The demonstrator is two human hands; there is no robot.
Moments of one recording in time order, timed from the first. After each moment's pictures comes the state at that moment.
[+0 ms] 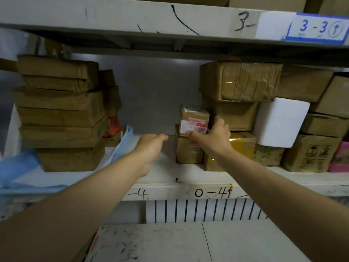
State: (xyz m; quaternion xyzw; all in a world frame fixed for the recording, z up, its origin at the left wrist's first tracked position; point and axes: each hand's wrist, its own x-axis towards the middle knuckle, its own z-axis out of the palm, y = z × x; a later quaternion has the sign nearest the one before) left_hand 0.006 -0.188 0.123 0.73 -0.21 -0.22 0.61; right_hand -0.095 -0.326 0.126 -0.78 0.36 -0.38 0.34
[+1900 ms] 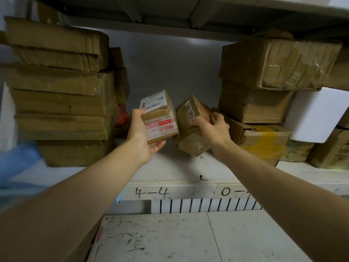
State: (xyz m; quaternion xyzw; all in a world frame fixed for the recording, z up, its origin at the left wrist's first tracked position) left_hand 0.095 -0.172 0.109 0.53 -0.10 -0.31 0.79; right_hand -0.014 -0.313 0.106 -0.73 0.37 -0.35 0.46
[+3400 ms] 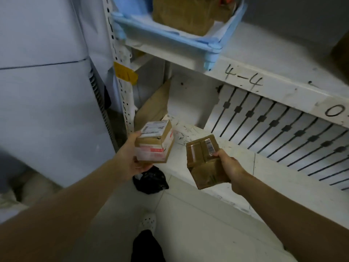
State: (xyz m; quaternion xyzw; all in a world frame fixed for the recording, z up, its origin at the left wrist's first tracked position) left_hand 0.008 0.084 -0.194 0.55 0.22 -0.34 0.73; right_hand -0.085 -0.181 -0.195 -0.68 0.45 0.07 0.57
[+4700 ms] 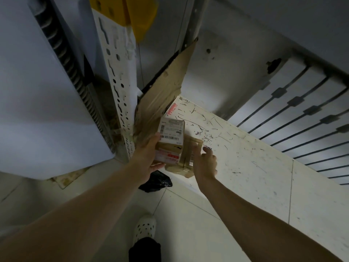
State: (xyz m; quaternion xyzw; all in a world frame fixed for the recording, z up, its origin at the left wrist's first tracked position) left_hand 0.179 0.042 -0.391 0.54 0.28 -0.35 0.71; right_hand 0.133 -0.120 -0.441 -0.78 0.45 0.03 0.43
